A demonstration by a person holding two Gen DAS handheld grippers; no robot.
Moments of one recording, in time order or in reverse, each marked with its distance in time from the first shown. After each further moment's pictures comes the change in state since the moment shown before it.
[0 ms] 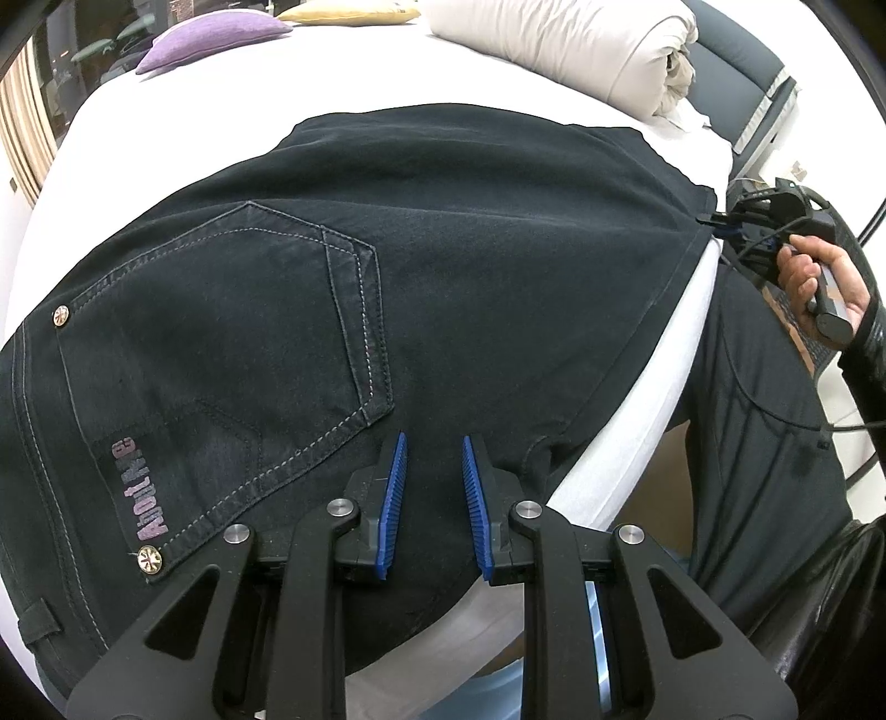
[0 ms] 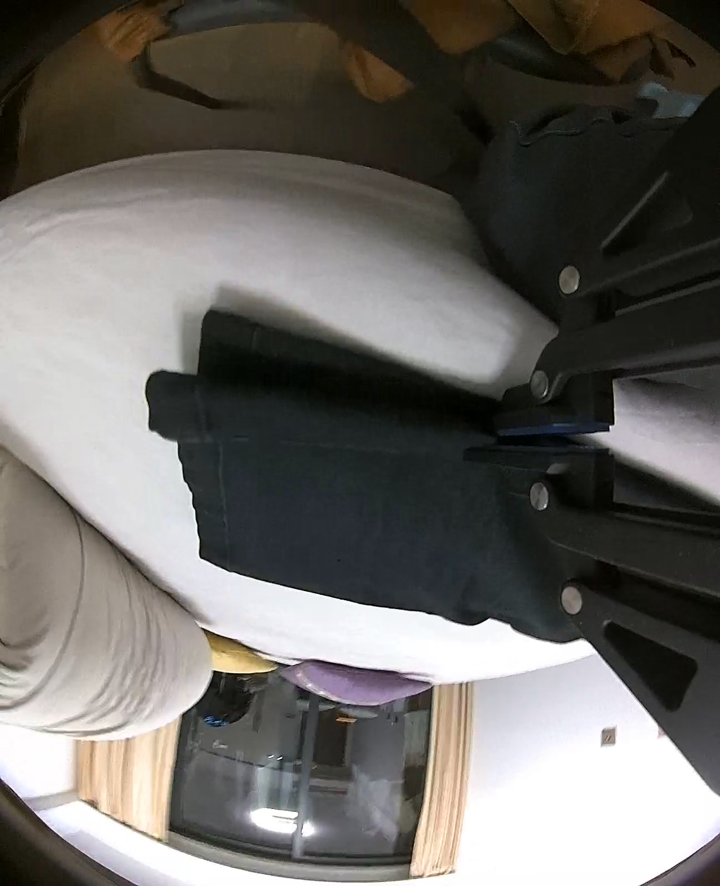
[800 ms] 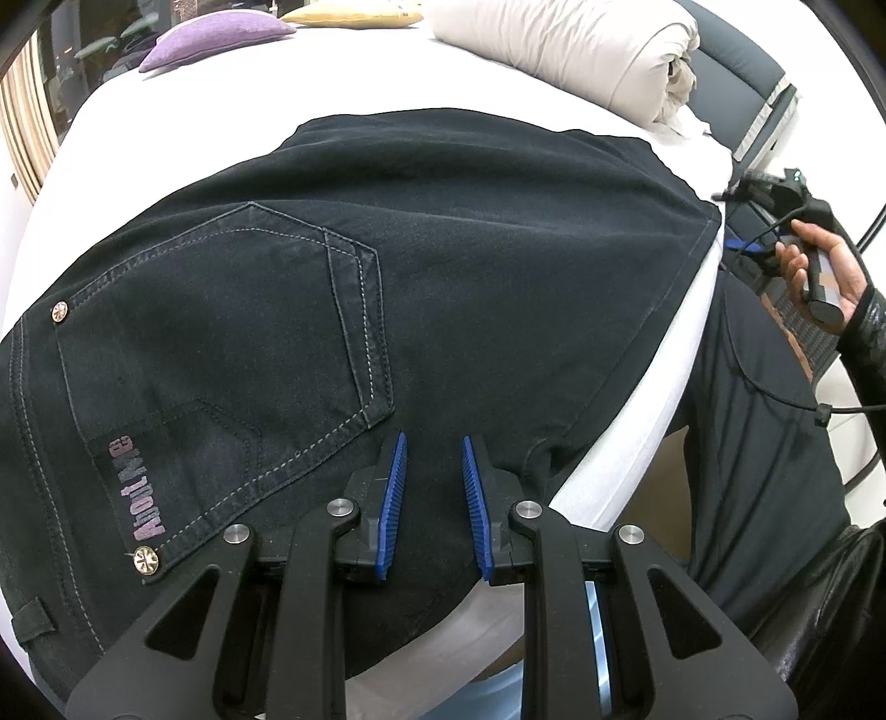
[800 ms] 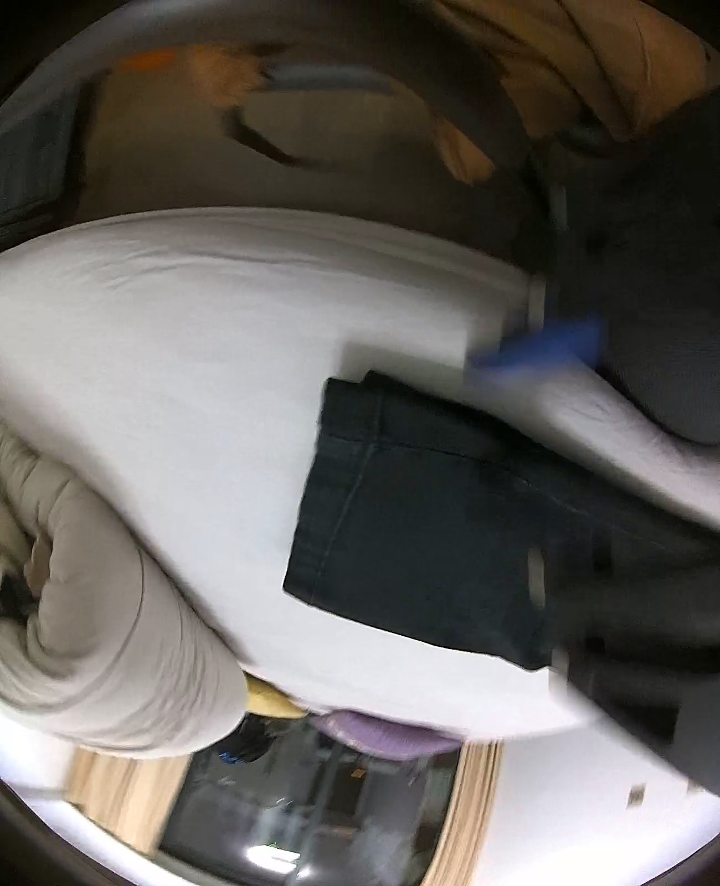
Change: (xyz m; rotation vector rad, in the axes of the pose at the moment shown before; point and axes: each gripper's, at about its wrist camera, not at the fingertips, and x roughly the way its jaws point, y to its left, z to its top) left arm 0.000 0.002 -0.001 -0.013 -0.014 -0.007; right arm -0.026 0.027 0.028 -0.101 -0.164 -0.237
